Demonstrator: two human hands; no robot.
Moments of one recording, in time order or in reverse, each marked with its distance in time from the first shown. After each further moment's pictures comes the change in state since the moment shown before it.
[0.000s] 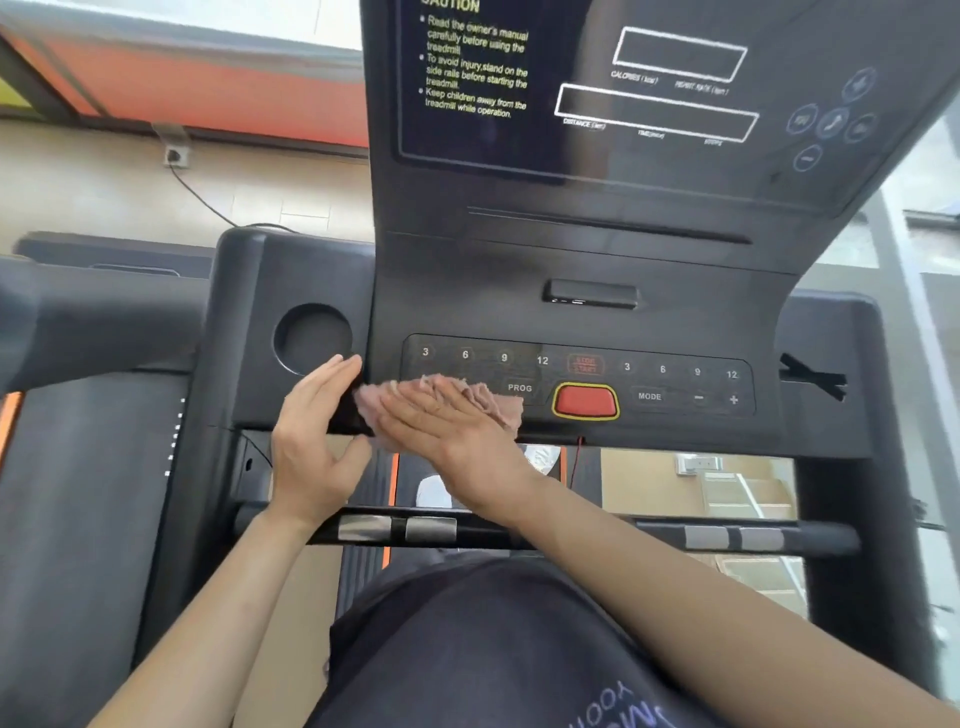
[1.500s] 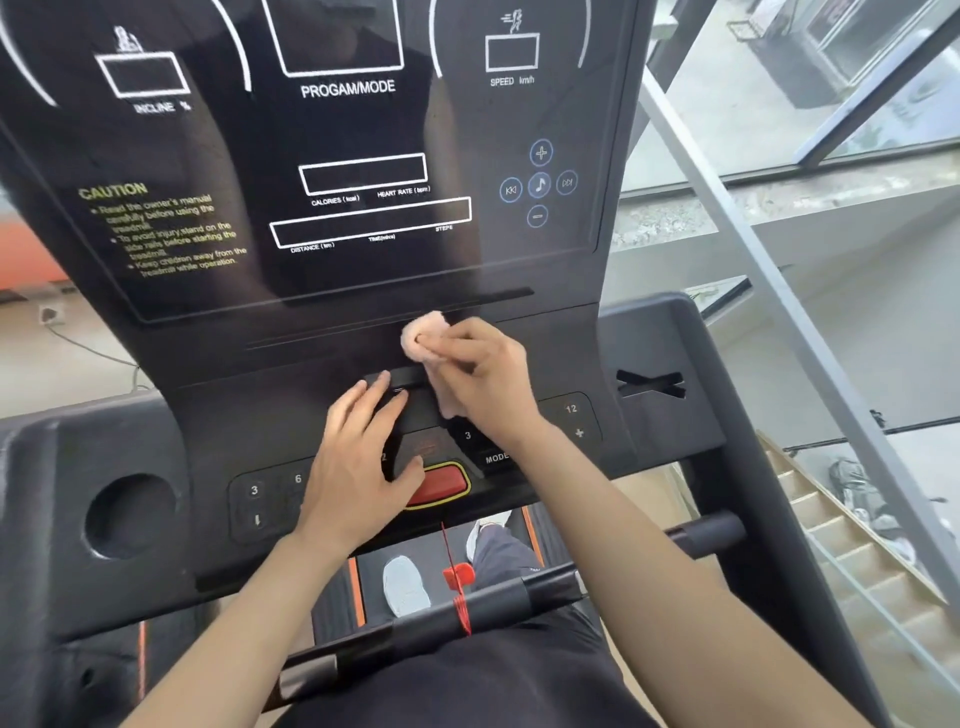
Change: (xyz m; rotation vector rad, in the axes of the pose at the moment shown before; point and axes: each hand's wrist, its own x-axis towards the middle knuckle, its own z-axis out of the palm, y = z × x) left_hand 0.102 0.128 0.136 0.243 -0.446 0.105; right_hand -0.051 0.137 -0.153 0.283 0.780 0.695
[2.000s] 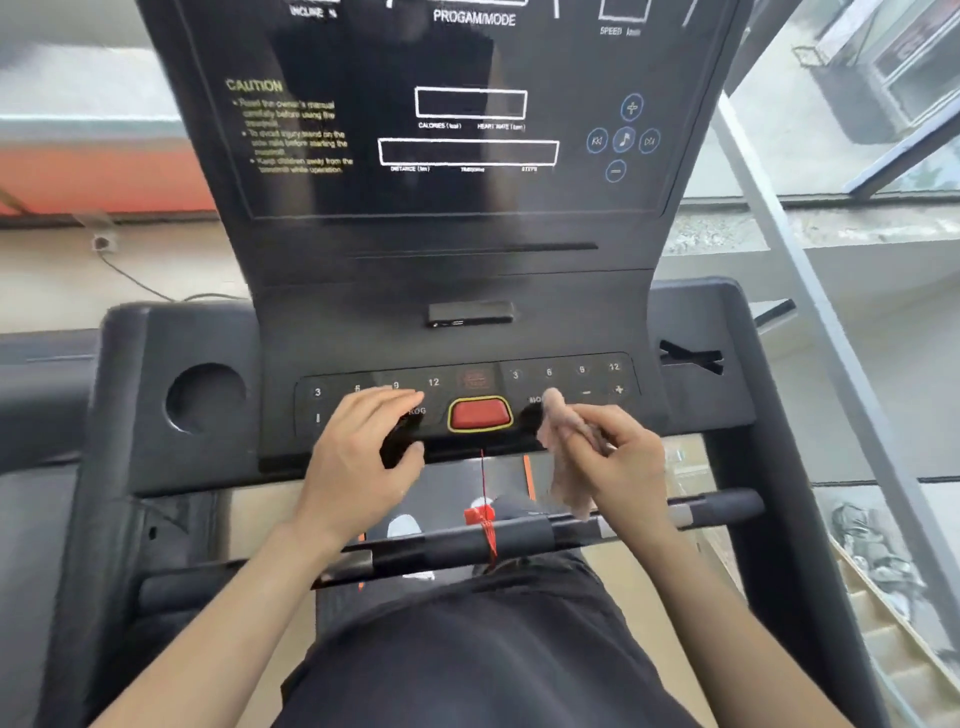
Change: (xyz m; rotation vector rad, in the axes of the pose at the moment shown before) left_hand -0.090 -0.016 -0.021 -0.121 0.135 -0.017; right_hand -0.142 0.004 -0.065 0.028 -0.053 0.328
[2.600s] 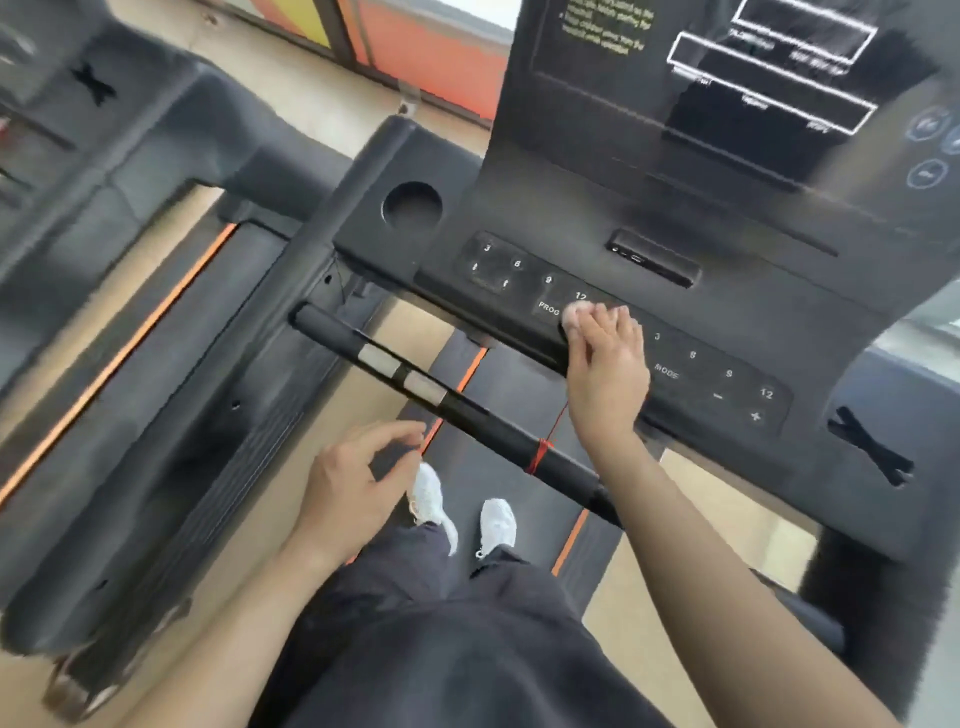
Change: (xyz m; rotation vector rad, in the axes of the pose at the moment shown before) left_hand -0.200 0.087 0.034 -0.157 0.419 -0.704; right_hand 0.027 0.009 0.106 -0.382 -0.247 -0.503
